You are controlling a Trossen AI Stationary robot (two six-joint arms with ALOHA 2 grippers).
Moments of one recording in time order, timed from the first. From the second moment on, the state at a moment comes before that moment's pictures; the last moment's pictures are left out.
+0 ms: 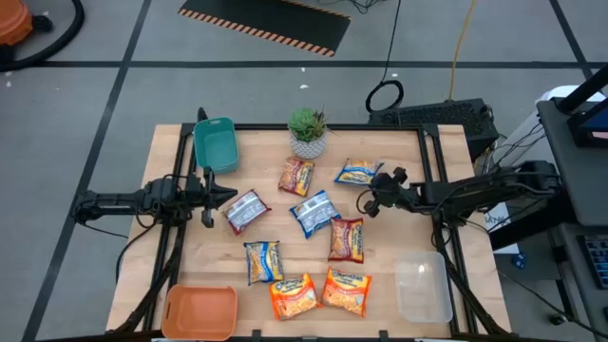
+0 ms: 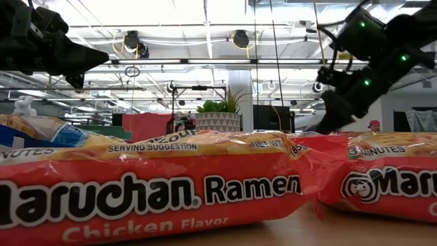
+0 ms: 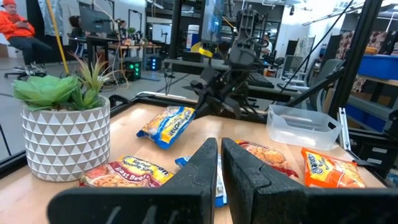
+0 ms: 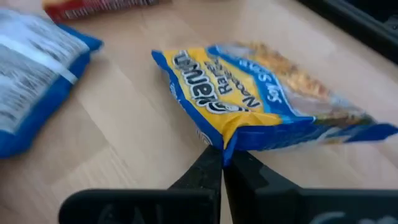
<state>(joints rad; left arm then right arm) 0.01 0.01 0.01 0.06 -0.11 -0.11 -0.02 1.11 0.33 -0.09 0.55 0.46</state>
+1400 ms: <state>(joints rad) -0.28 0.03 0.01 0.20 -0.30 0.07 0.34 1.11 0.71 0.16 0.87 0.24</state>
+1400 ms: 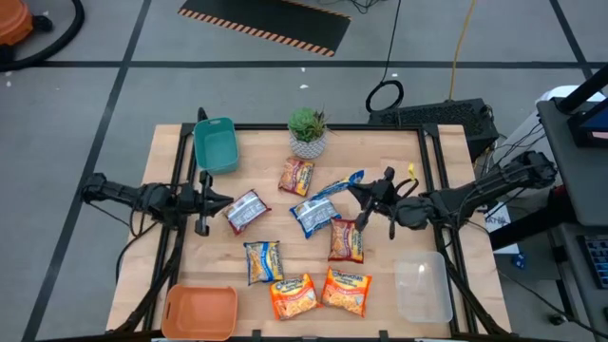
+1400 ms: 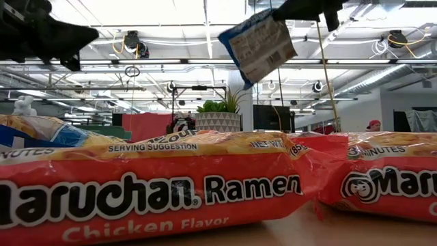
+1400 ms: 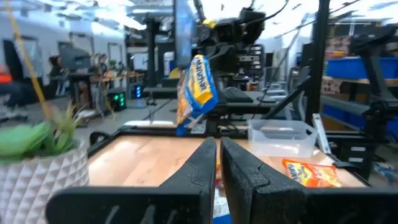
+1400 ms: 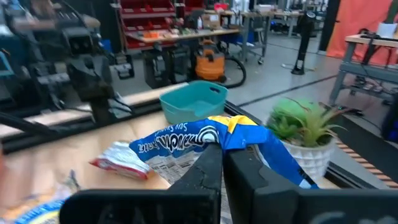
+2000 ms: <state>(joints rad) -0.38 0.53 0.02 0.73 -0.42 0.26 0.44 1.19 0.71 0.51 0.92 0.07</state>
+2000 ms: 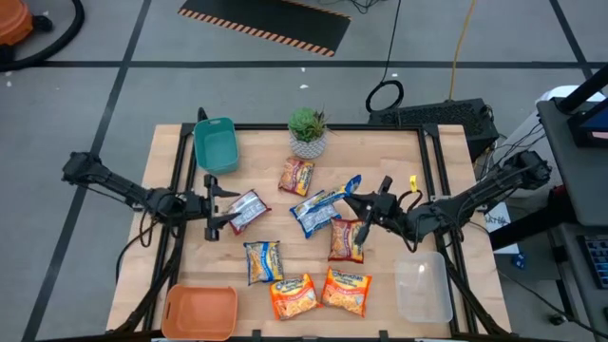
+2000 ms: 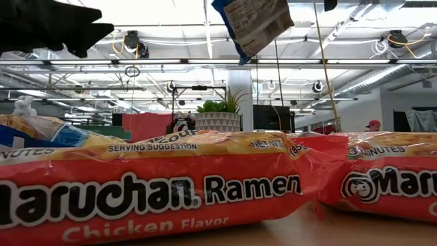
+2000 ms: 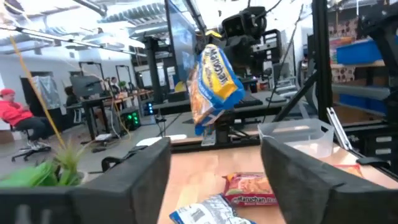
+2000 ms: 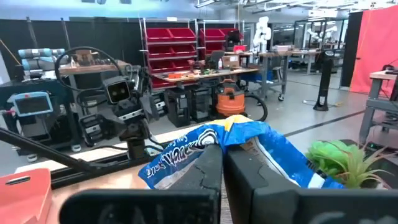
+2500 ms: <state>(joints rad) -0.42 1.06 0.31 0.77 -0.41 0.37 0.47 1.21 0.72 0.54 0.91 0.06</state>
